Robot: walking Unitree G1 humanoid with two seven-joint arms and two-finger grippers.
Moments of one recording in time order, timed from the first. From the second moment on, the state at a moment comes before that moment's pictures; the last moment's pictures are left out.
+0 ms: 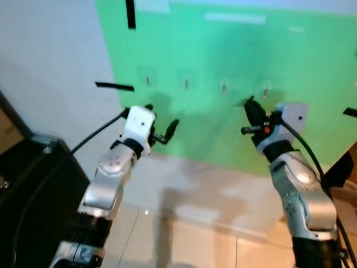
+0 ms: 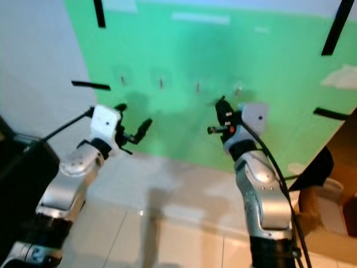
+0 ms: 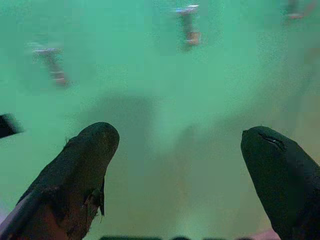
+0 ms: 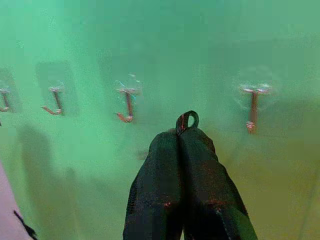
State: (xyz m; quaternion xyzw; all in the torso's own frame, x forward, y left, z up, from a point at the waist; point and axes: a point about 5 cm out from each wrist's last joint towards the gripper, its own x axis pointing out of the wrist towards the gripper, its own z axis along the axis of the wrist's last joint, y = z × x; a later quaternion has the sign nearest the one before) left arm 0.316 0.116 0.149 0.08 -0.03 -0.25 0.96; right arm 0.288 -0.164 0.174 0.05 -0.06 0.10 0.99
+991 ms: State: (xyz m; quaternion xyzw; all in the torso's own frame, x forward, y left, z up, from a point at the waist) left arm 0.297 0.090 0.152 0.07 -0.01 -0.44 0.90; right arm 0.313 -0.178 0.180 0.15 -0.07 0.19 0.97
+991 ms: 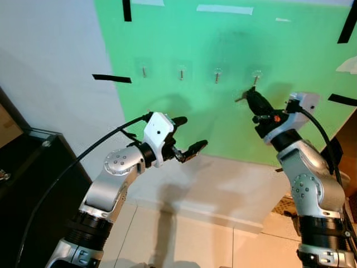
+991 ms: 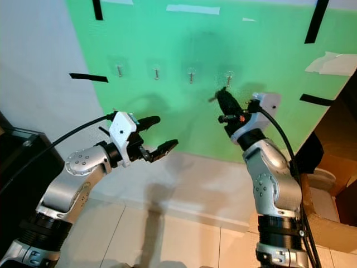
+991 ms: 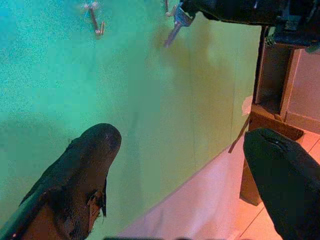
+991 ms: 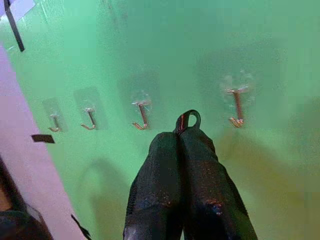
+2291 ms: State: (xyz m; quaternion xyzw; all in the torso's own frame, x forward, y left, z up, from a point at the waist) left arm 0.291 0.087 0.162 0.03 -0.03 -0.50 0.87; right arm 0.312 -0.232 0.164 0.22 -0.08 0.09 0.97
